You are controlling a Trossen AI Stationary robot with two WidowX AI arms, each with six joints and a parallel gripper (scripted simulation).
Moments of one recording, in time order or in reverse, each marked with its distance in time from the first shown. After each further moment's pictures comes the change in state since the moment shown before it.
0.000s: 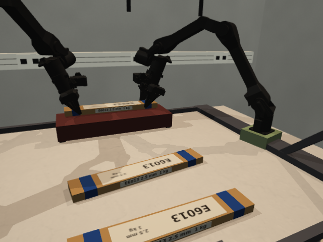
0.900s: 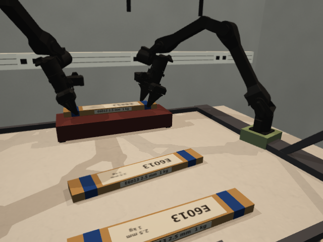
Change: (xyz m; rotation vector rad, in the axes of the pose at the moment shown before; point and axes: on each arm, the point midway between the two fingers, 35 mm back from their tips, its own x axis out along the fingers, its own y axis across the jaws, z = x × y) left arm -0.005 0.007 -0.010 -0.009 0.009 0.011; right arm -0.006 -0.007 -0.007 0.006 0.006 -0.013
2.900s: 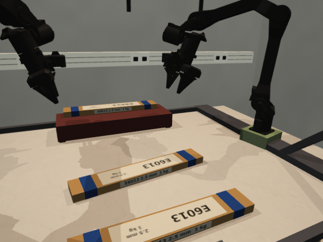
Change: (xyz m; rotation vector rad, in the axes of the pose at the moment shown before) left arm -0.099 -0.137 -0.021 0.004 0.005 -0.010; right arm -0.101 0.142 -0.025 -0.003 0.007 0.009
